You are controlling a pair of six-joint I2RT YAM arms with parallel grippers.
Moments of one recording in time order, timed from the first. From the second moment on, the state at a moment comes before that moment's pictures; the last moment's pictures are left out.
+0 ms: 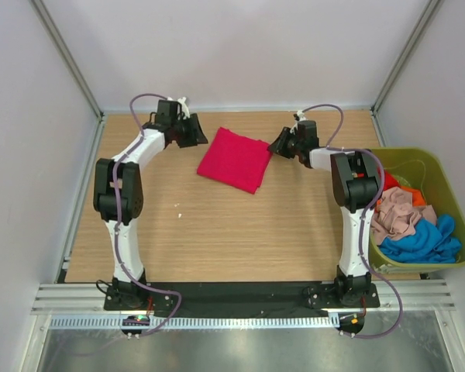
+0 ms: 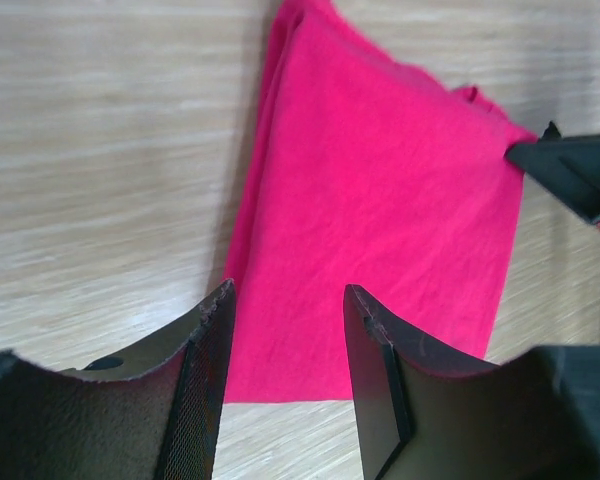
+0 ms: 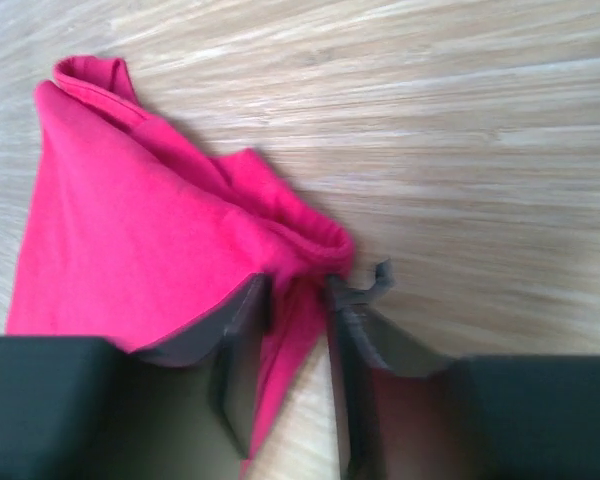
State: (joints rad) left arm -0.20 2.07 1.67 -0.33 0.34 -0.37; right arm 0.17 2.19 1.38 0.25 -0.33 0.53
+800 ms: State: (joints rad) left arm -0.19 2.29 1.79 -0.46 0.48 -0.17; right arm 0.15 1.96 1.24 0.18 -0.47 0.54
